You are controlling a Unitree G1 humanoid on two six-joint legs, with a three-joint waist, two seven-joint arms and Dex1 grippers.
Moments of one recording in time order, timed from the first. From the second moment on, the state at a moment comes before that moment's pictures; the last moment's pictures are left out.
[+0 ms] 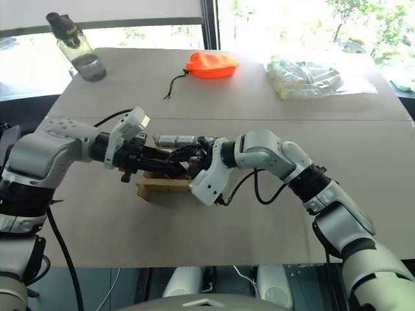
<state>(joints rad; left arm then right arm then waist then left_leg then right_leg) -0.66 0.95 -0.17 -0.03 -0.54 0.80 -1.43 -0.90 -0.39 0.59 0.22 -0.48 -0.73 0.76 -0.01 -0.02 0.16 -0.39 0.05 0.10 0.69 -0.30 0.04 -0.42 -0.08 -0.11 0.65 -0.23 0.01</state>
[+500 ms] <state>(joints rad) -0.61 0.96 -0.12 0.01 -0.49 0.58 -1.50 -0.51 -0.50 0.44 -0.14 -0.10 -0.28 0.91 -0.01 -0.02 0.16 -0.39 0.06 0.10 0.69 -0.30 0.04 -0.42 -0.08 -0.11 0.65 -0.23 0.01</state>
